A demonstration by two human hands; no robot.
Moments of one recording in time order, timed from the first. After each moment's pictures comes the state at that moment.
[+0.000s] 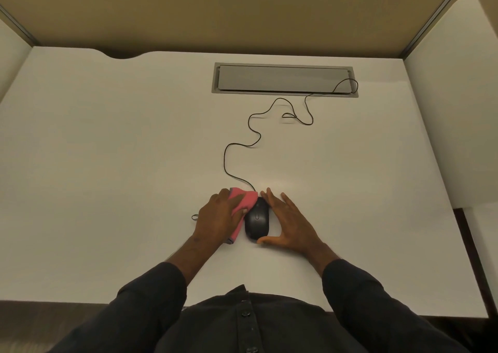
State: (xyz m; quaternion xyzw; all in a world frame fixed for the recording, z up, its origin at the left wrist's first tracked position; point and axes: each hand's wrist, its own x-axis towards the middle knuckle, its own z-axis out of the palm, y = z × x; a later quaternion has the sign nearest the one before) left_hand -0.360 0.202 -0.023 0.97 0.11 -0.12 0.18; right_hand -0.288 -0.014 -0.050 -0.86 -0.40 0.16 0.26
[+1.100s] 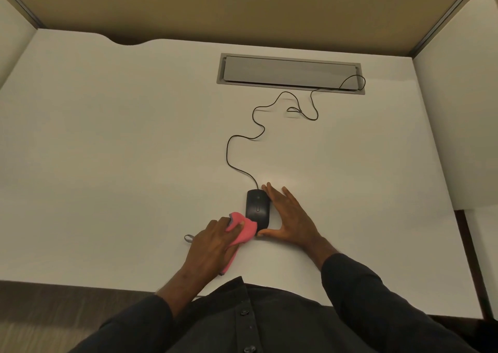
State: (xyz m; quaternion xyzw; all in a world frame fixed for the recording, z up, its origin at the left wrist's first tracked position) left_hand -0.441 0.182 -0.012 0.99 -0.01 -0.09 0.10; right_hand -0.287 -0.013 -0.057 -0.86 -0.41 0.16 0.25
